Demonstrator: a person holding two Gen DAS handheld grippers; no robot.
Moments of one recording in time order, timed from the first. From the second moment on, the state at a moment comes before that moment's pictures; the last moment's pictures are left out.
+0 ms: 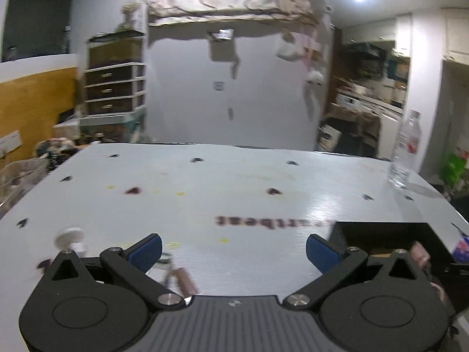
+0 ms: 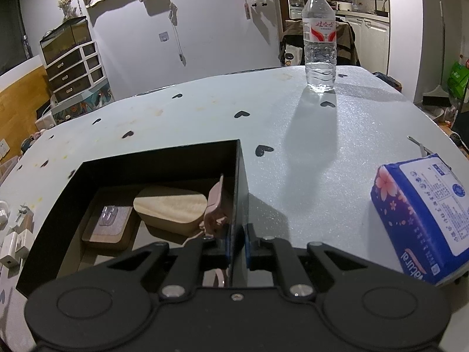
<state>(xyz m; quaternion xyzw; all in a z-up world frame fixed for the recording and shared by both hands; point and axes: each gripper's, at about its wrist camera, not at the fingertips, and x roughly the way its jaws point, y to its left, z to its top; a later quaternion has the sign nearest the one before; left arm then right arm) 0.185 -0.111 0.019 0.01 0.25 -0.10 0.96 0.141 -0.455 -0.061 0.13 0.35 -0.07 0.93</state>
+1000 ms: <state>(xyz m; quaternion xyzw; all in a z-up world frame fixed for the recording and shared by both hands) 0.167 0.010 -0.051 -0.01 0.35 0.03 0.93 0.143 -0.456 -0.062 0.13 0.35 -0.07 0.92</state>
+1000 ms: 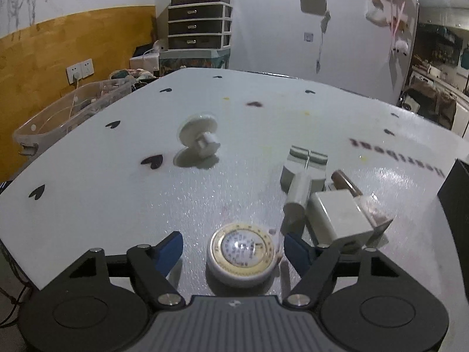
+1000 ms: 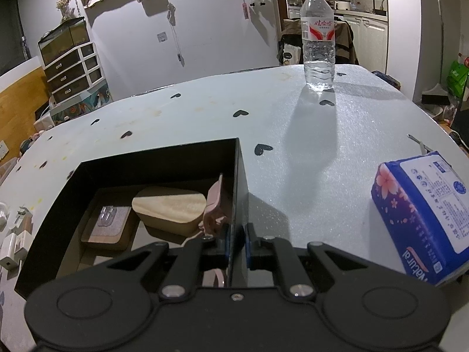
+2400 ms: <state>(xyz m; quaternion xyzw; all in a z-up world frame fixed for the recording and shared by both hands) 0.192 -0.205 0.011 0.04 0.28 -0.35 0.89 0.144 -0.457 -0.066 0.13 0.35 -0.07 0.92</state>
